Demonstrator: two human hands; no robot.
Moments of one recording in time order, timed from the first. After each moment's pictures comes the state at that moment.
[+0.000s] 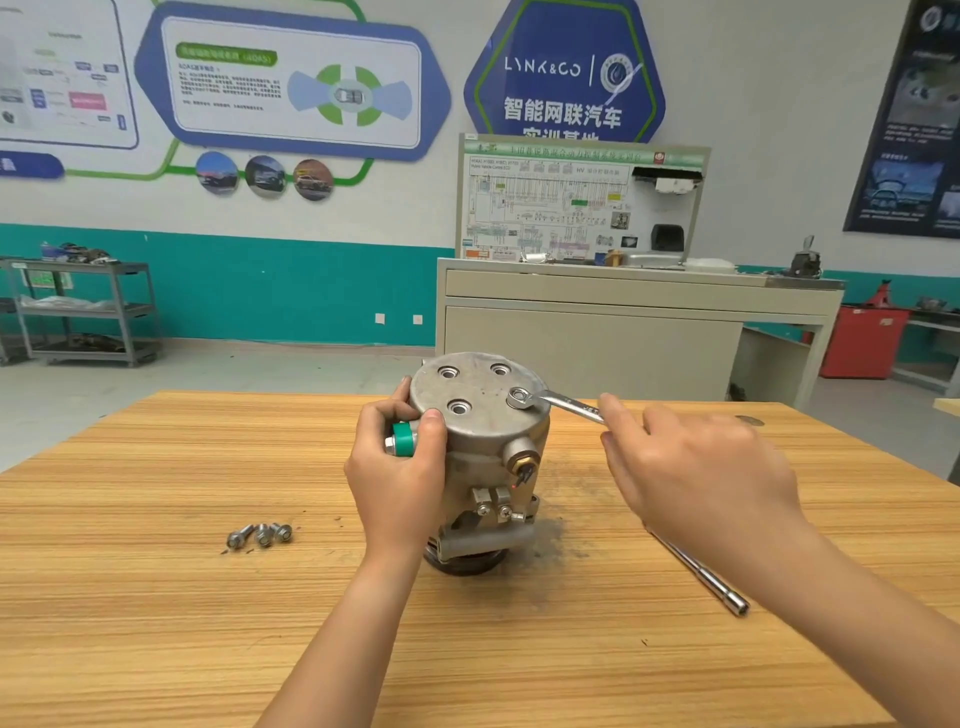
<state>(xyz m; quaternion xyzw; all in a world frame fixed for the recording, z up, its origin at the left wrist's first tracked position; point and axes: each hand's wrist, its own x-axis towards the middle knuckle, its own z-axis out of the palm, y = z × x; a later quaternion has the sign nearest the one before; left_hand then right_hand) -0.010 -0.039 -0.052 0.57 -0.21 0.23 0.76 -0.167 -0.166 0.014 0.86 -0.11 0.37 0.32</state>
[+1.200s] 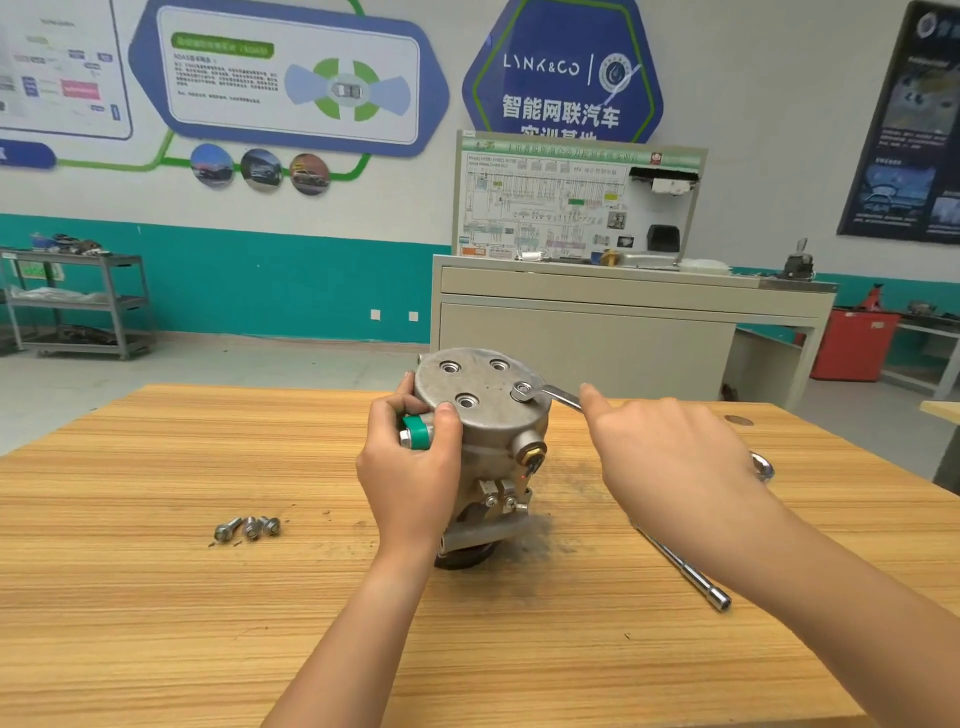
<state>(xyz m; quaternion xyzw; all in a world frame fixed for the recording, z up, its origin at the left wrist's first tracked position) -0.028 -0.056 -0.046 0.58 -0.20 0.25 0.75 -0.153 -0.153 0.031 0.93 -0.18 0.18 0.26</state>
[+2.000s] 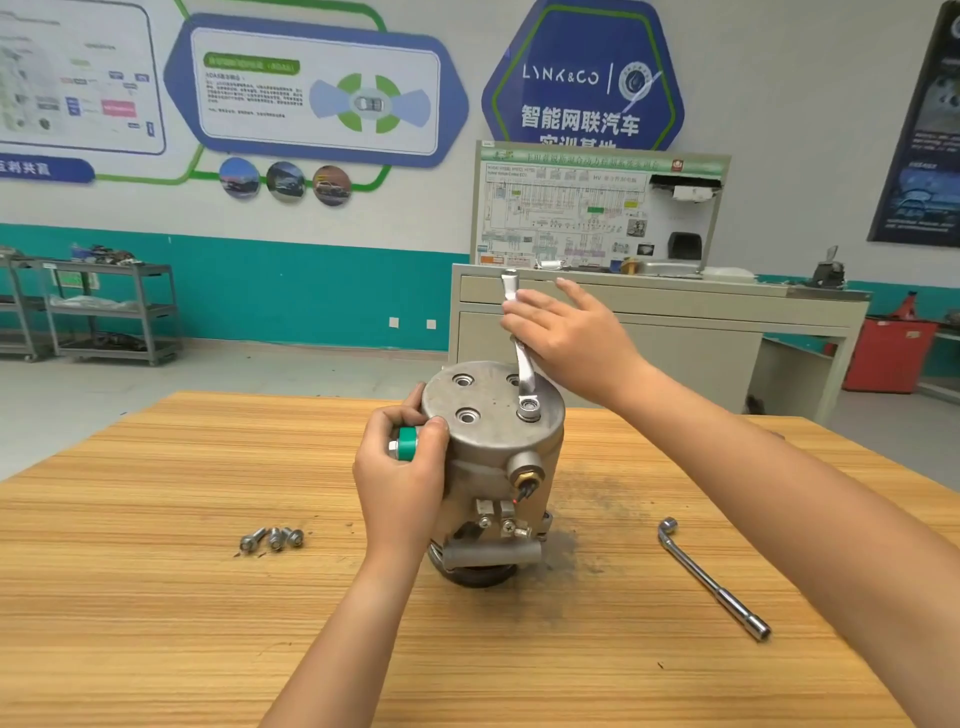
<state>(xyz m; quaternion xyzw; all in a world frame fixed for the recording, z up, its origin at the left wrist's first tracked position) -0.007 -0.033 -0.045 0.56 -0.20 0.16 0.79 -0.025 -0.207 0.059 0.81 0.14 0.48 0.30</state>
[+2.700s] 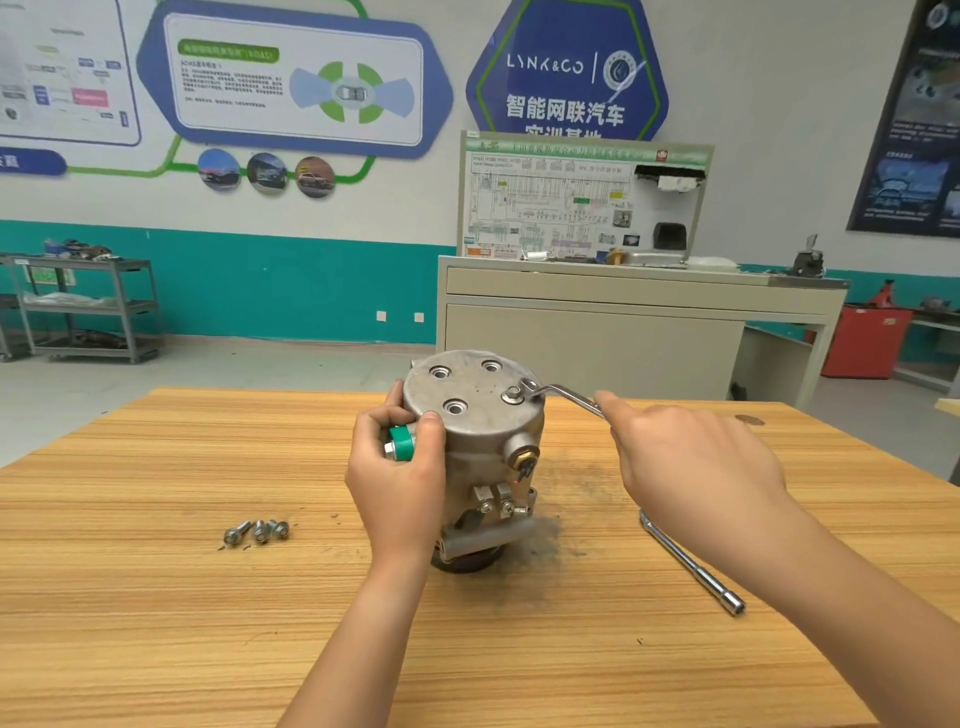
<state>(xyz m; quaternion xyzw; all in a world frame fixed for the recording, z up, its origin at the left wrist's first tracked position) -0.025 -0.042 -0.047 0.55 -0.15 0.19 0.80 -0.156 -0.165 0.022 0.94 -0.20 0.20 0.20</state>
